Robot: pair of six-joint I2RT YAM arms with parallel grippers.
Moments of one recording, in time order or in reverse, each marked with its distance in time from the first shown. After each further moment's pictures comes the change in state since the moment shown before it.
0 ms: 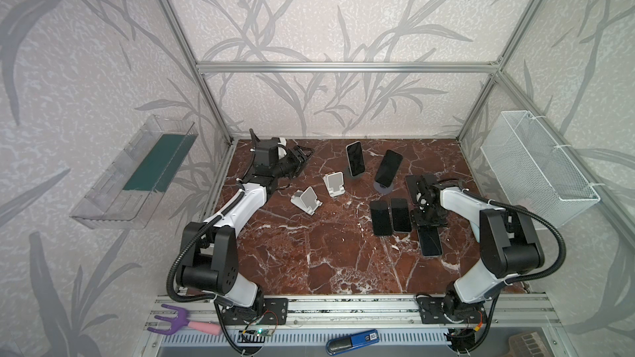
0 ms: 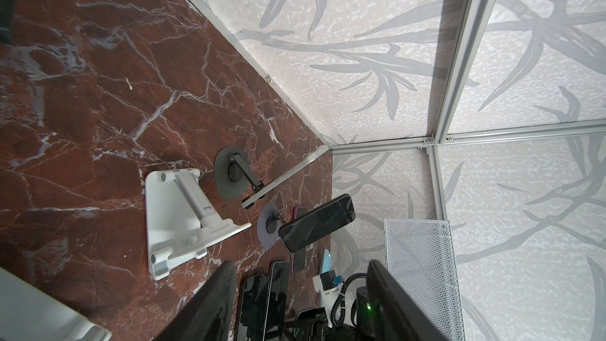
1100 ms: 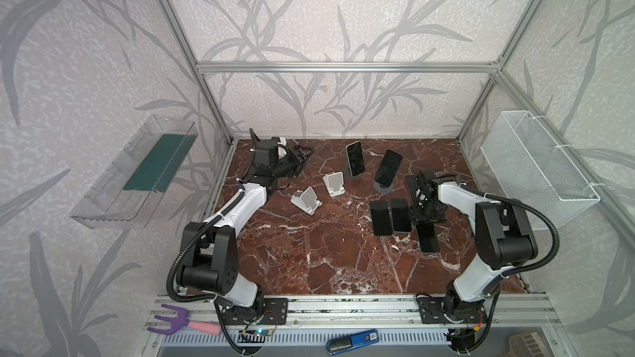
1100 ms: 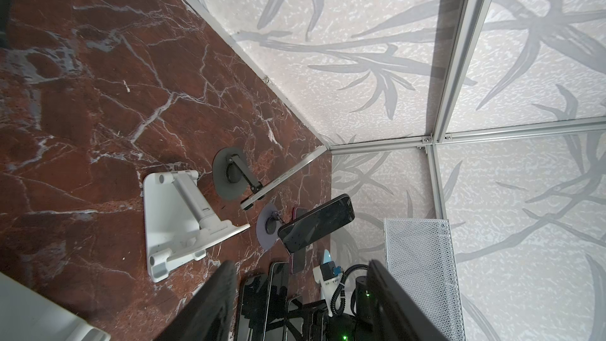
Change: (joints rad) left arm 0.000 0.000 0.000 0.005 0.000 0.004; right arm -0.005 0.062 0.067 -0.007 -0.014 0.028
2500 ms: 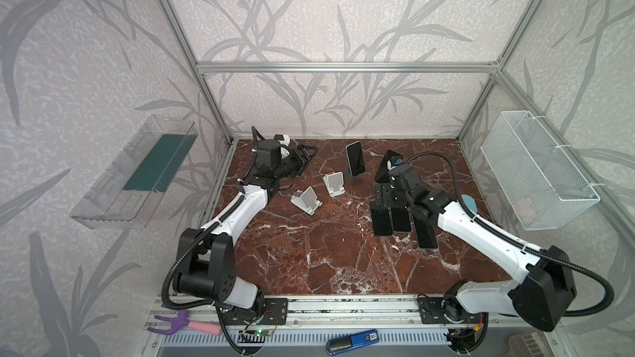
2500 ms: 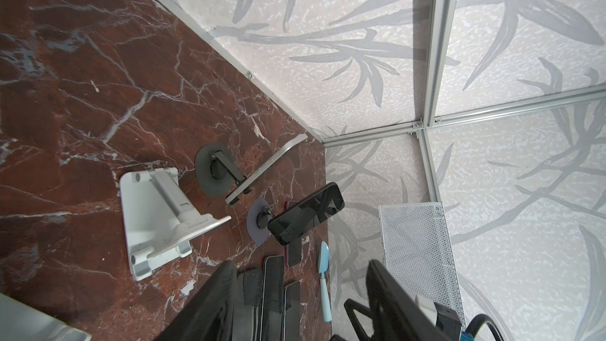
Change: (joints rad) left arm -0.053 -0.050 0.000 -0.006 -0.012 0.037; right arm 0.484 -0.381 0.034 0.336 0.225 0.282
